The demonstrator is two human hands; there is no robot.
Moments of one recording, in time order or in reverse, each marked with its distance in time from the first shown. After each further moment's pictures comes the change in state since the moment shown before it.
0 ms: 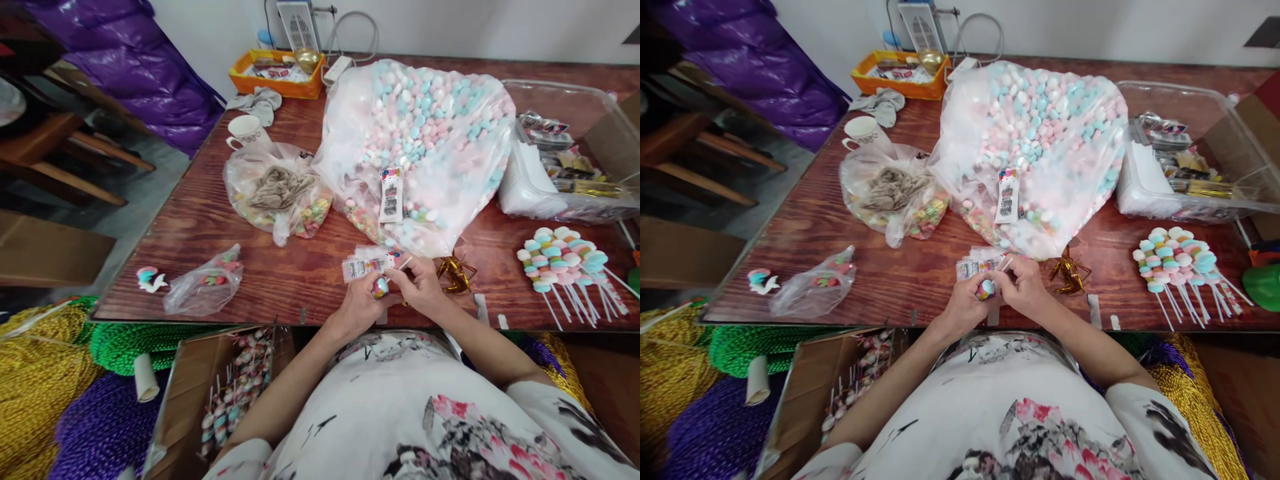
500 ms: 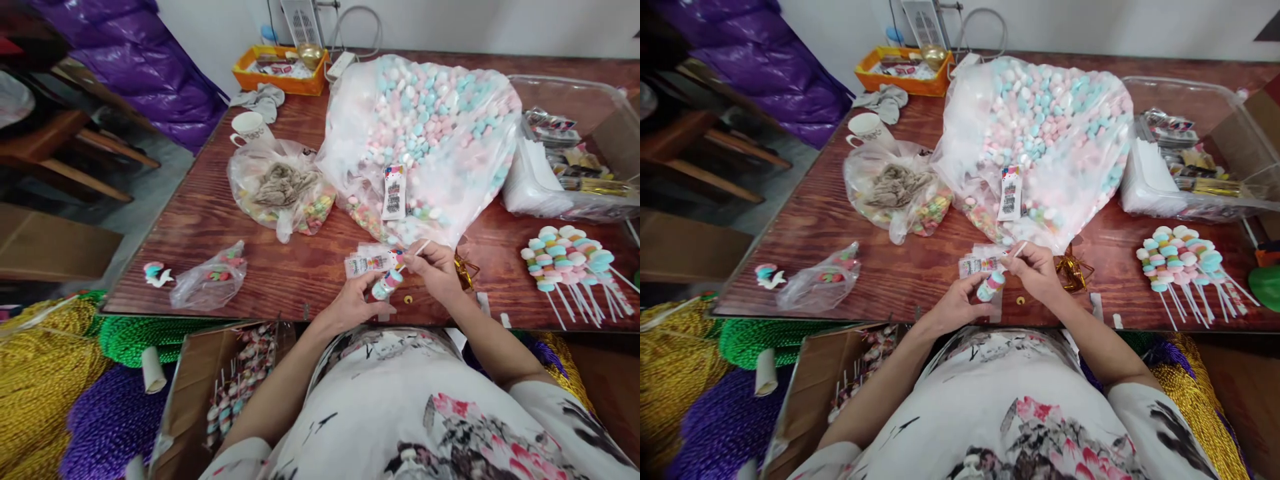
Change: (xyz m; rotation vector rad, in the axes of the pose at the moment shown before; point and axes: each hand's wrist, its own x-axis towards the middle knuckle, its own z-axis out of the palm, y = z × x) left_hand -0.008 -0.008 -0.017 -0.300 -0.216 -0.050; right_hand 0.012 -0.010 -0.017 0.318 -0.026 0.132
